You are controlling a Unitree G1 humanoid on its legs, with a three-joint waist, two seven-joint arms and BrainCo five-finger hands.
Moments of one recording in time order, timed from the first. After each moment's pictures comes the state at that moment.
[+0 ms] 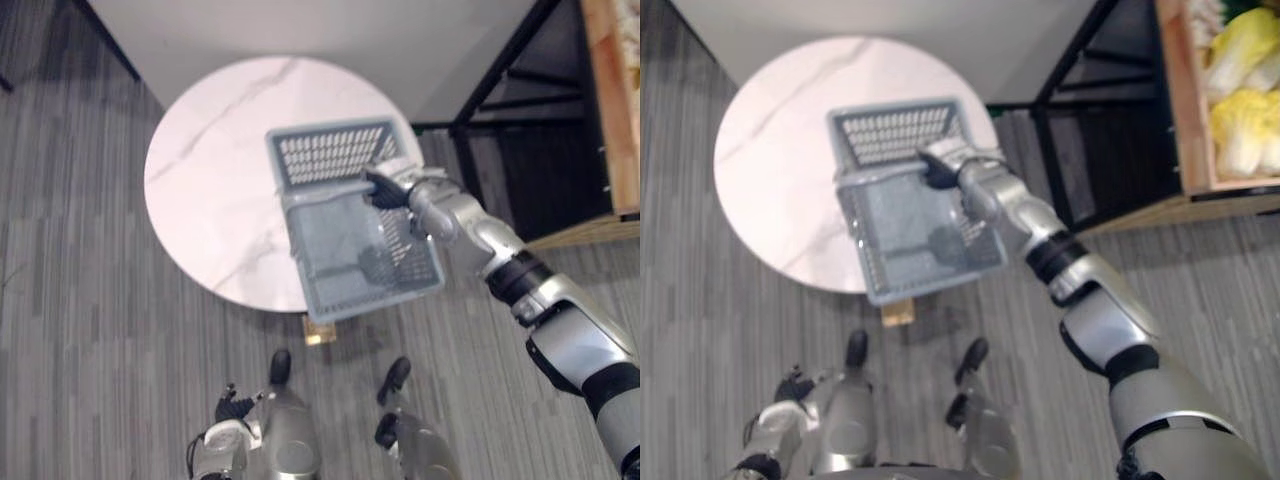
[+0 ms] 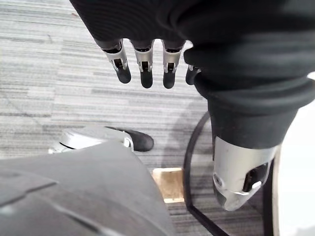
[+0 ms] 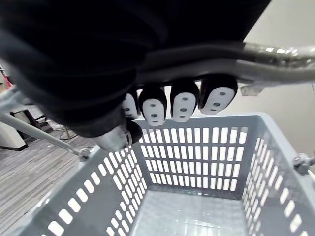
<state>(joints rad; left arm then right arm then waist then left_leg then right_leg) -0.08 0.19 0.19 1.07 -0.09 -0.12 0.19 -1.05 -0.43 0.71 0.58 -0.58 -0.15 0.01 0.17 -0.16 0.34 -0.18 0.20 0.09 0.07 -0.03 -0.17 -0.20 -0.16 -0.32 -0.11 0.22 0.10</state>
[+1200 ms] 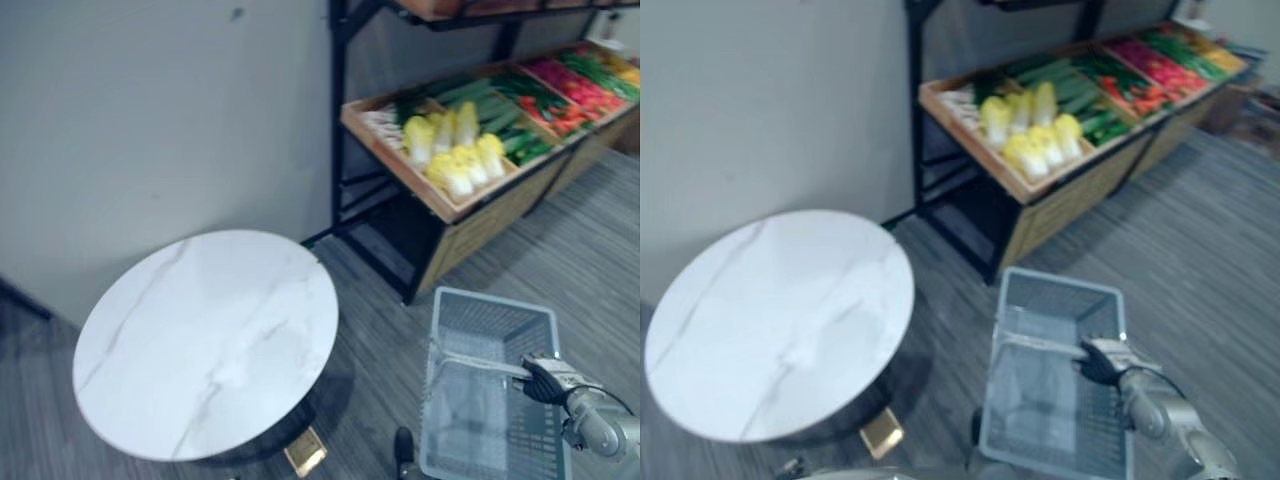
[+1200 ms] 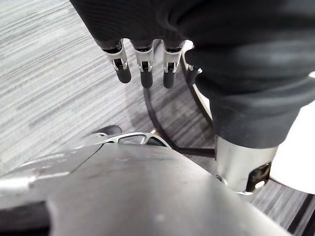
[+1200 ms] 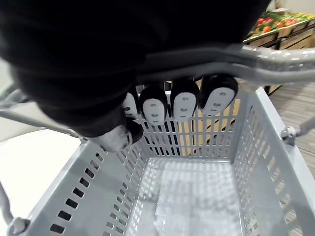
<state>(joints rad) 0.18 0.20 0.08 1.14 0.04 -0.12 0.07 0.20 -0.73 0.09 0.27 -0.68 -0.25 0.01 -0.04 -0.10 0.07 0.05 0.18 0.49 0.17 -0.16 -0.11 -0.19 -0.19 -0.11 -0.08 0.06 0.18</state>
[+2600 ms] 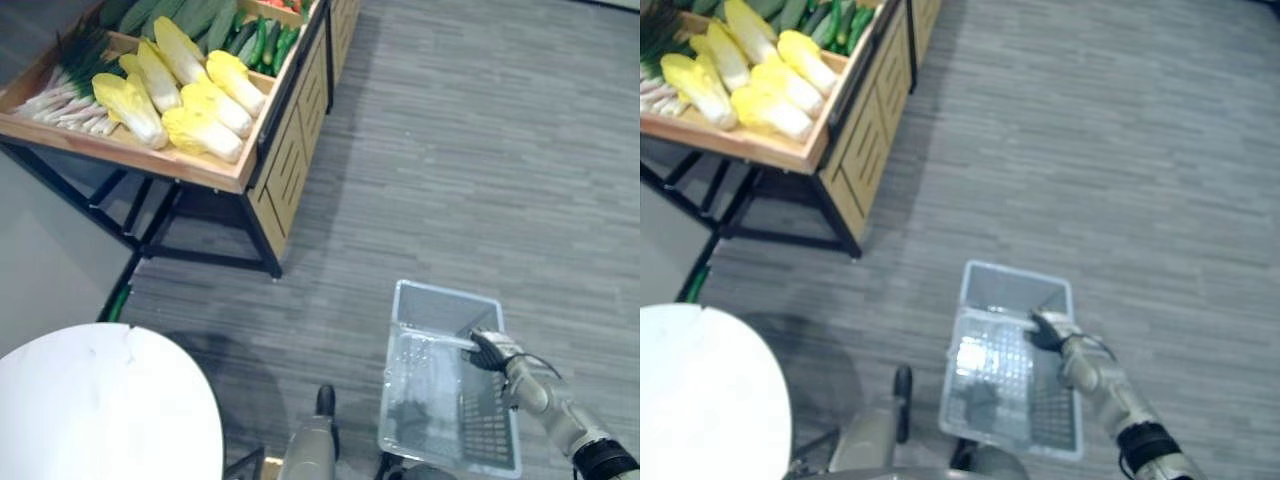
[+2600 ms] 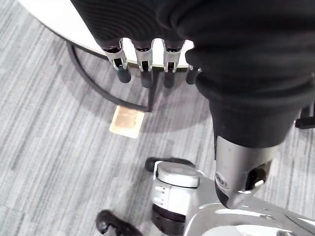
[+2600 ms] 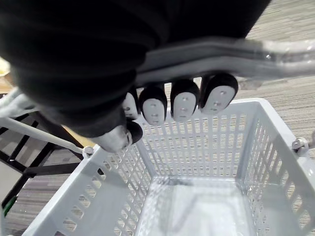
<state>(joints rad) 0.19 0.13 0.19 1.11 0.02 -0.12 0.11 -0.05 -0.52 0.28 0.45 -0.65 -0.21 -0.02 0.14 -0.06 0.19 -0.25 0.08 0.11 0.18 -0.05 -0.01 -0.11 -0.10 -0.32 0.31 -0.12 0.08</state>
